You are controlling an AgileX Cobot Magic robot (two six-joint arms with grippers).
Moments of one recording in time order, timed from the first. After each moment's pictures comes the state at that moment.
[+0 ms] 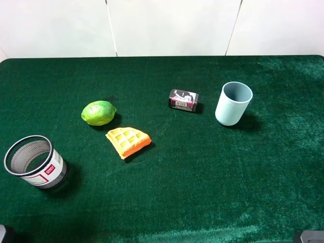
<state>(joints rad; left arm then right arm) -0.03 0.67 -0.66 0.05 1.11 0.08 0.16 -0.01 -0.50 0.11 1.02 -0.11</state>
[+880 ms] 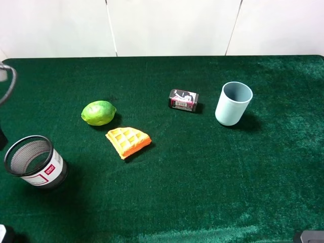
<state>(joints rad) -0.05 1.09 -0.60 0.07 0.90 0.07 0.16 -0.01 -0.50 0.11 1.02 -0.11</state>
